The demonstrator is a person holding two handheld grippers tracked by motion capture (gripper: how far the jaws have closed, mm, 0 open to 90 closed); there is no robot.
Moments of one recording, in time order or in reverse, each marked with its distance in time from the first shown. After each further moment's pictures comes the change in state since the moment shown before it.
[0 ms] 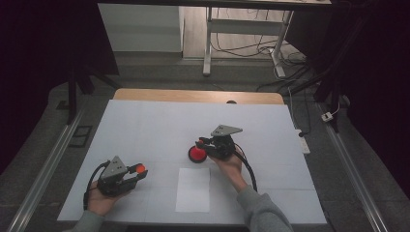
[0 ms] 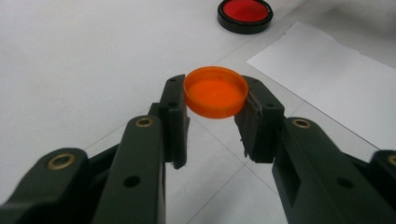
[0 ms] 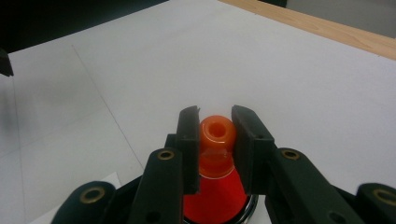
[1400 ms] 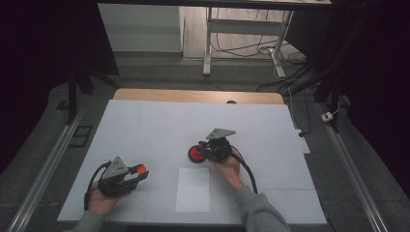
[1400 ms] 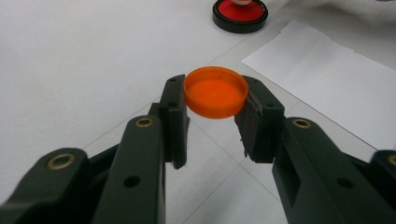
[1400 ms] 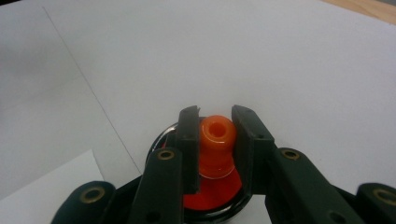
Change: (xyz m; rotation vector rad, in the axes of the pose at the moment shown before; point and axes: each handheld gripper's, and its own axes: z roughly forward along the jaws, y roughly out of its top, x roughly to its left) left arm -0.002 0.000 0.001 0.001 -0.012 0.006; right arm 0.000 -0.013 0.017 0.098 -0.043 -0.027
